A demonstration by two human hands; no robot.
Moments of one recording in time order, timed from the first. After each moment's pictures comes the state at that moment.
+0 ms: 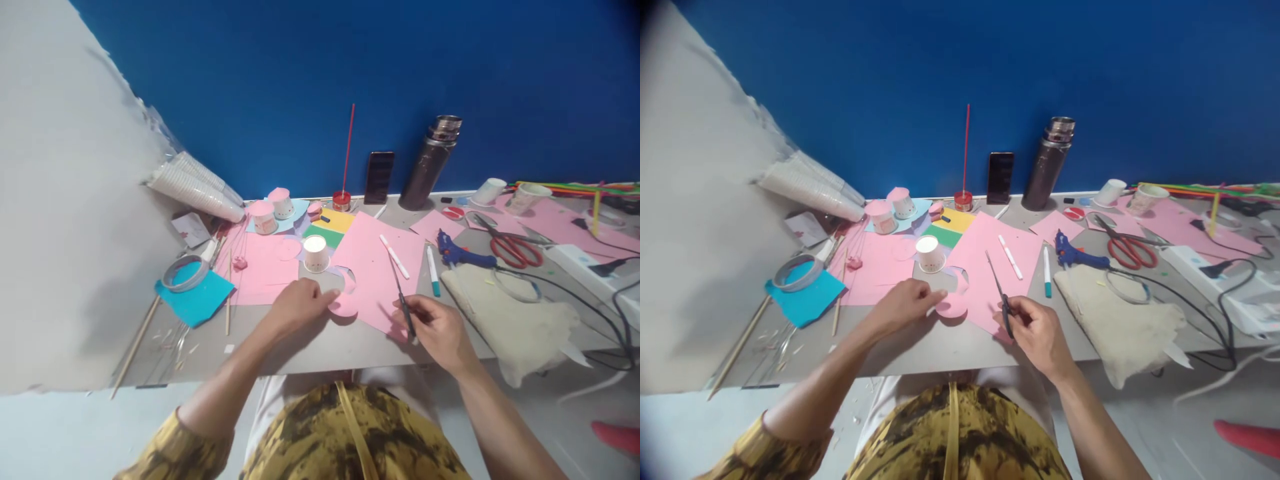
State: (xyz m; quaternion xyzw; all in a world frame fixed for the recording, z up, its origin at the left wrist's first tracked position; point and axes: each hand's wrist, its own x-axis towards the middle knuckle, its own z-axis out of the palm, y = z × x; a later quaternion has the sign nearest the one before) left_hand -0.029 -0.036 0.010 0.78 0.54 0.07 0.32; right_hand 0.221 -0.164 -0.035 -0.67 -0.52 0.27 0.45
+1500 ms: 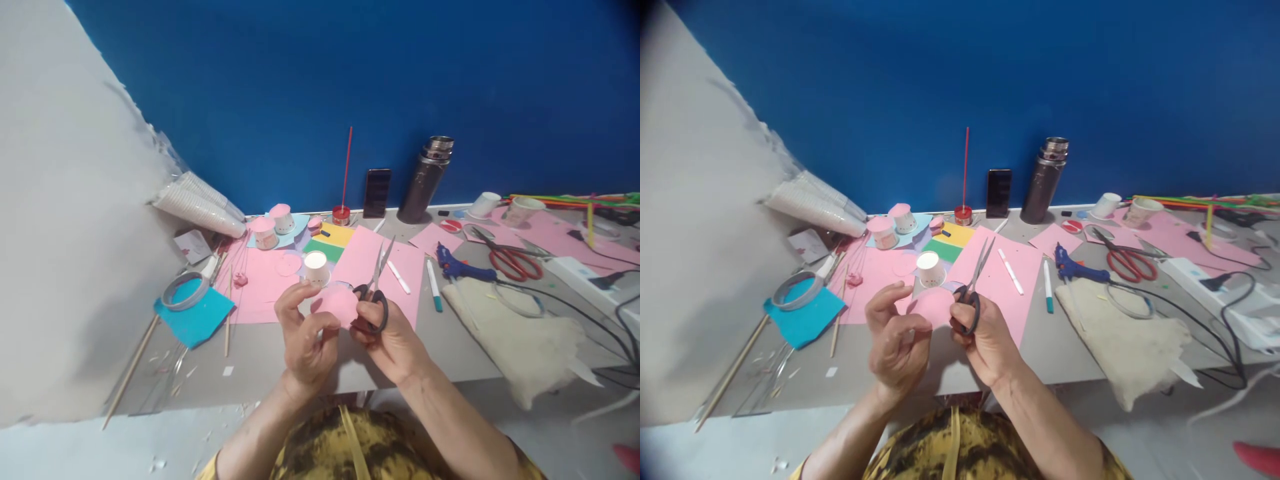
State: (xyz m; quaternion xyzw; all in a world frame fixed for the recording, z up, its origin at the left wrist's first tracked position) left_hand -0.005 -0.081 -0.010 0.72 0.29 0.63 0.03; right_hand 0.132 -0.114 0.009 -0.35 -0.20 0.66 0.63
